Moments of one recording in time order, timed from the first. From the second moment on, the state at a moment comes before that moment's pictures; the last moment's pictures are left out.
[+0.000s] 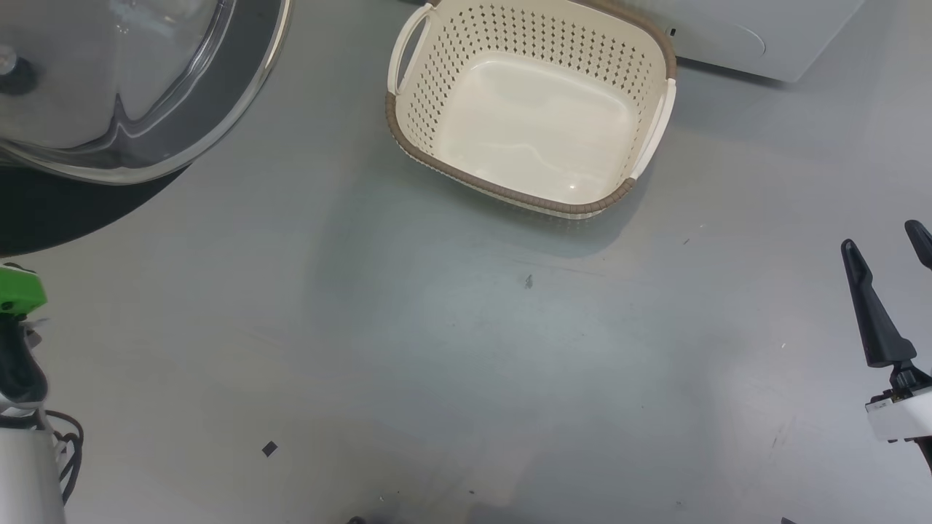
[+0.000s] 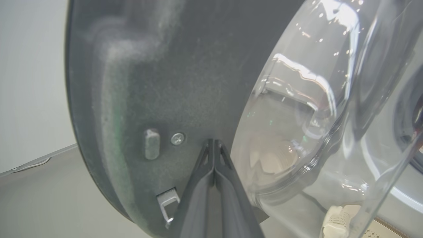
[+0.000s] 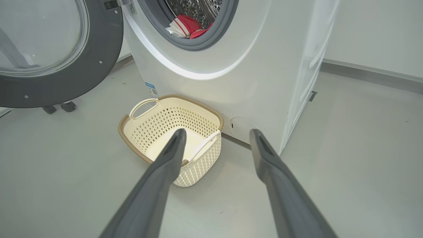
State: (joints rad) left arm -0.45 0.18 0.23 0.30 -0.61 0.12 -0.12; right arm 0.01 -0.51 0.09 -0.05 0.48 0.12 -0.25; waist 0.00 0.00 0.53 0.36
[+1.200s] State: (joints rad) left arm -0.35 0.14 -0.02 0.41 -0.44 0.05 -0.18; right arm -0.05 -0.35 0.14 0.06 0.51 0.12 -0.25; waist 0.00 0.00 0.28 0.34
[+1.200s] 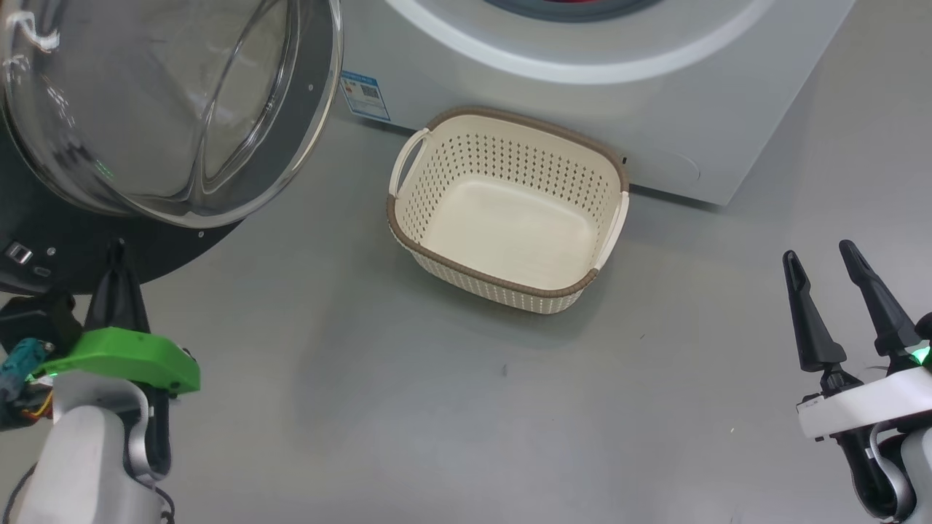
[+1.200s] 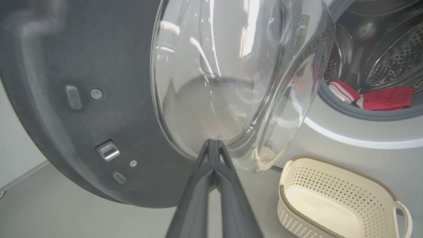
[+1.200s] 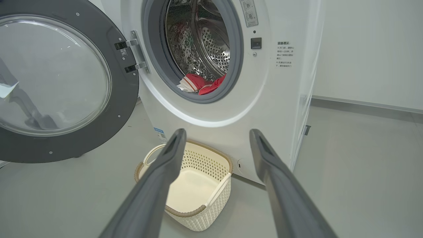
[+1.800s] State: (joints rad) left arm -0.16 0.14 -0.14 0.37 -0.36 -0.04 -0.23; right arm -0.02 -0.25 0.13 0.14 0.54 0.12 -0.25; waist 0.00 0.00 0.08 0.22
